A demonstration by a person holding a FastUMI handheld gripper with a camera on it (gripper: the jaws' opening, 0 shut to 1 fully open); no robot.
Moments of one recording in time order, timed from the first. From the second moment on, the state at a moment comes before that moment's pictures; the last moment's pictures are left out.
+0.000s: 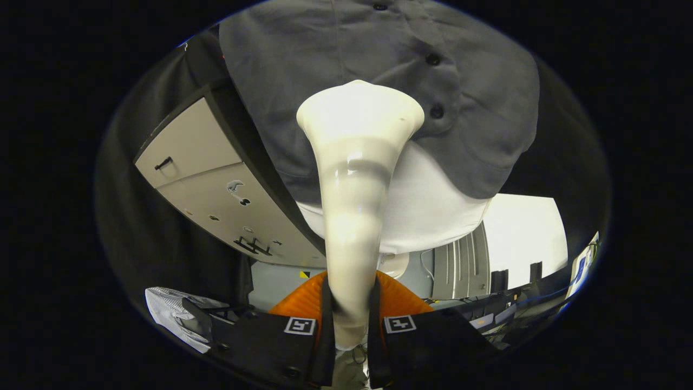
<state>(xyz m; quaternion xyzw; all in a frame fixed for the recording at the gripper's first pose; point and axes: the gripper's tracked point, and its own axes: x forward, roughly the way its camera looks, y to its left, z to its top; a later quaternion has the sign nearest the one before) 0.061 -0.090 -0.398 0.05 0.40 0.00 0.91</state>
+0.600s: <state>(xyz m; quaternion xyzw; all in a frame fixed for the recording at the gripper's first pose) 0.064 -0.154 -0.170 0.02 0.26 0.00 0.96</state>
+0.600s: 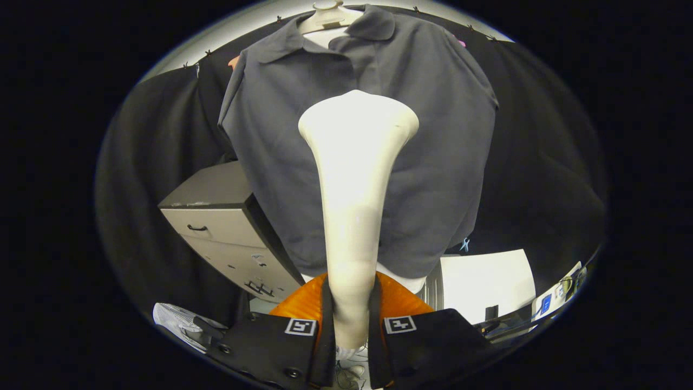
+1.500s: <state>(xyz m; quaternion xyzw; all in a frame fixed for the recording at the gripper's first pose) 0.126 -0.246 -0.091 0.01 0.20 -0.02 0.98</state>
